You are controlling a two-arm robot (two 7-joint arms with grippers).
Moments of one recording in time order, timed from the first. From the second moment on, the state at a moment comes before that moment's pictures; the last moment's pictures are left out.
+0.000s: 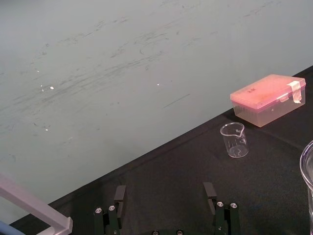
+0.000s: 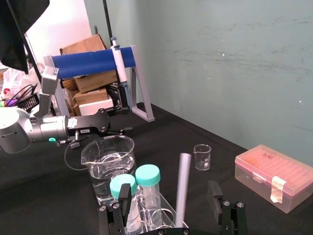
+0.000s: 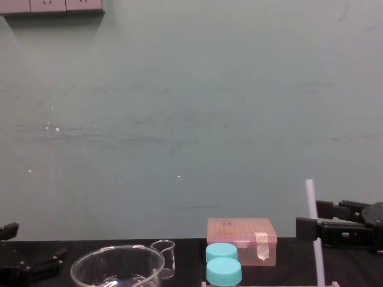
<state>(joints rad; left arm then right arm) -0.20 0.60 0.45 -1.41 -0.25 -0.12 0.03 0.30 0.66 -0.46 -1.46 0.71 -0.02 0.72</state>
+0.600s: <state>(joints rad) -0.20 0.60 0.45 -1.41 -0.25 -0.12 0.03 0.32 0.63 -0.37 -1.54 0.76 -0.07 0.67</state>
